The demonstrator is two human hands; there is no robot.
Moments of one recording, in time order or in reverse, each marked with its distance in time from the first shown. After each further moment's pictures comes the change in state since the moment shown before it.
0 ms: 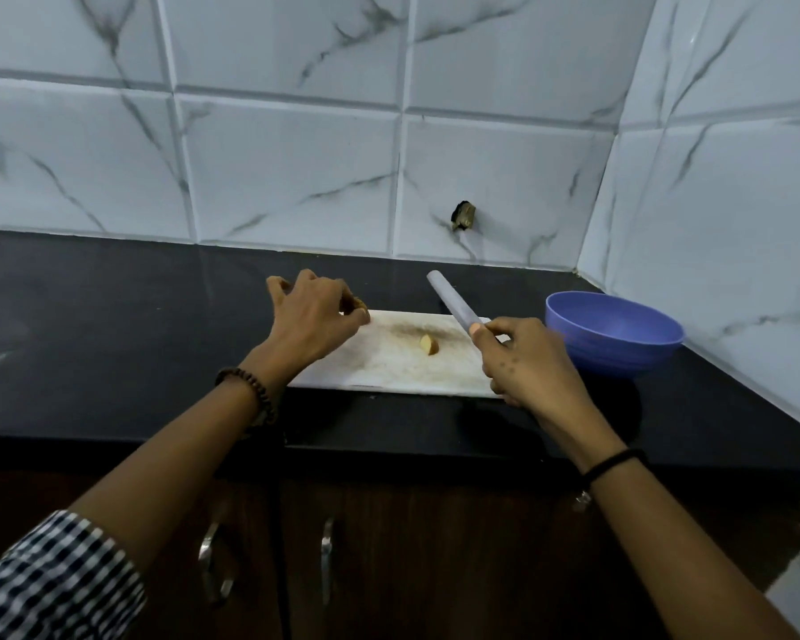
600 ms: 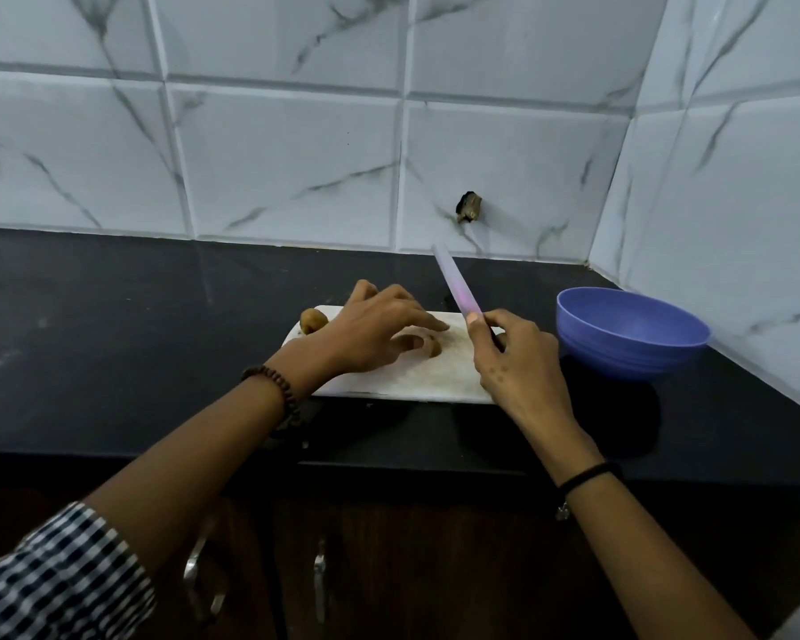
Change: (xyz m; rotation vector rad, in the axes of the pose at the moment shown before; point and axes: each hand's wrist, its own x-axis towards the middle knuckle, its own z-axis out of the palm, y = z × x) left_hand 0.010 0.039 0.017 0.049 -0.275 0.569; right_hand 0.021 0.018 0.029 -0.029 0.145 -0.129
